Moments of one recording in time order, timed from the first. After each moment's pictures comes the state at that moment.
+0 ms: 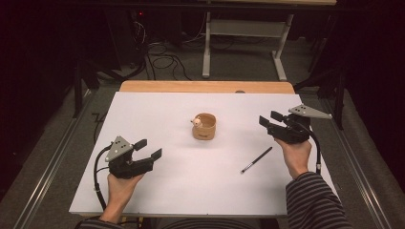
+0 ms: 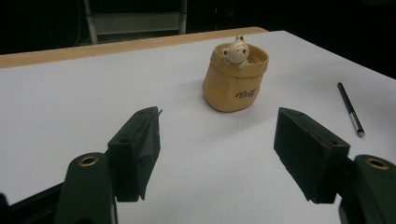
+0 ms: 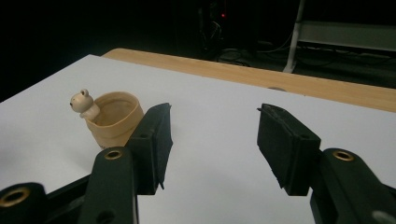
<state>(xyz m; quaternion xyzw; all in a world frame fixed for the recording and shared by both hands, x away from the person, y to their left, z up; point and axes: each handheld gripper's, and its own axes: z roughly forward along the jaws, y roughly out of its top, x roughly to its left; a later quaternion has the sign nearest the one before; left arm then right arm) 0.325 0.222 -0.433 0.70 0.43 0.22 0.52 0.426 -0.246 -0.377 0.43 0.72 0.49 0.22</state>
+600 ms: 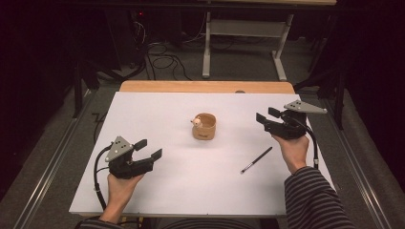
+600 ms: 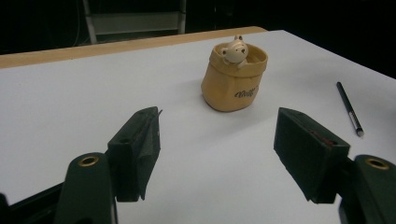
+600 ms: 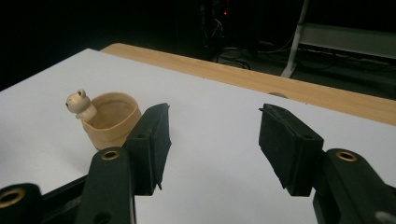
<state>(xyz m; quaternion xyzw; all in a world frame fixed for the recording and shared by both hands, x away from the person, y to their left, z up) 0.324 0.222 -0.433 0.70 0.43 0.22 0.52 0.436 -0.237 -0.372 0.42 0.73 0.48 0.23</state>
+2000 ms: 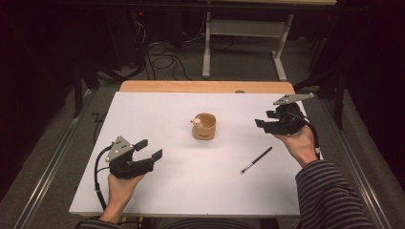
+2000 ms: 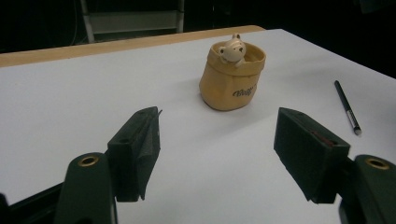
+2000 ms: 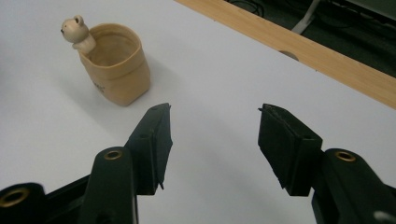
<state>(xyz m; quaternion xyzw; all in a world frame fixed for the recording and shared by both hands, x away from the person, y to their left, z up) 0.324 0.222 -0.434 0.71 0.43 0.21 0.52 0.446 -0.227 -0.350 0.38 0.83 0.35 0.20</state>
